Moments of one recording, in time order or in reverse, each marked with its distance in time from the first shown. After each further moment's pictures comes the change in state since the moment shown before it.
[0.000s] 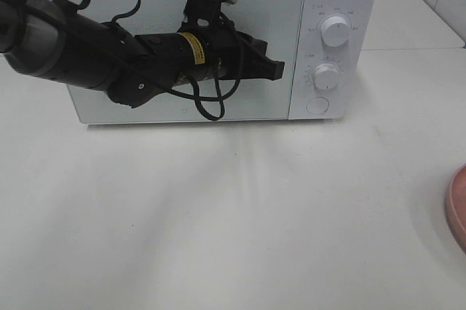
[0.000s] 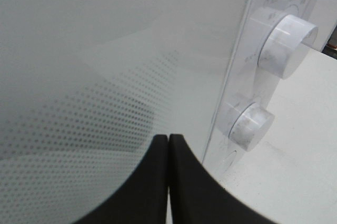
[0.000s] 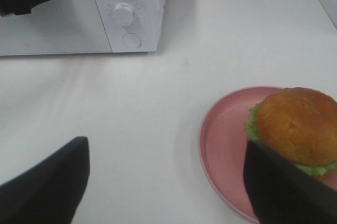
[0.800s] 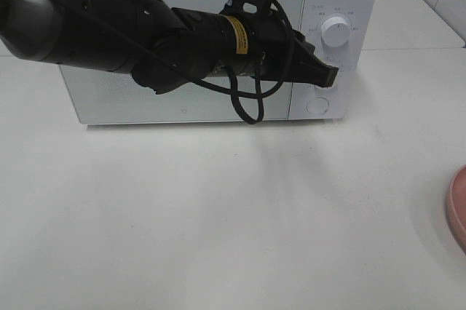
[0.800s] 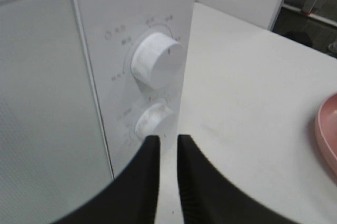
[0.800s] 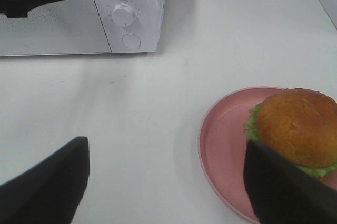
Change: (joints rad) left arm -0.178 -0.117 -0.040 -0.005 0.279 0.019; right arm -0.001 0.000 0.000 0.000 -0.001 0.000
